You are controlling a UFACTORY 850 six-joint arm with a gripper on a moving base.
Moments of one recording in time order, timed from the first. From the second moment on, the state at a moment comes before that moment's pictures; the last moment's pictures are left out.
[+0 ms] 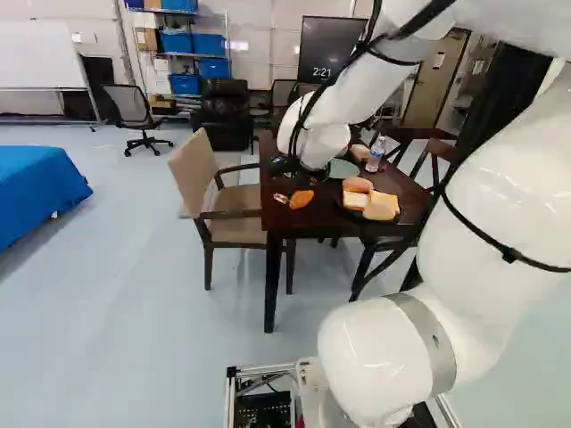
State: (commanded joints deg) arm 5.1 2.6 -36.9 13.9 4.4 0.0
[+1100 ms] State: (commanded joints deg) arm -6.0 4.4 -42.8 21.2 -19.7 0.0
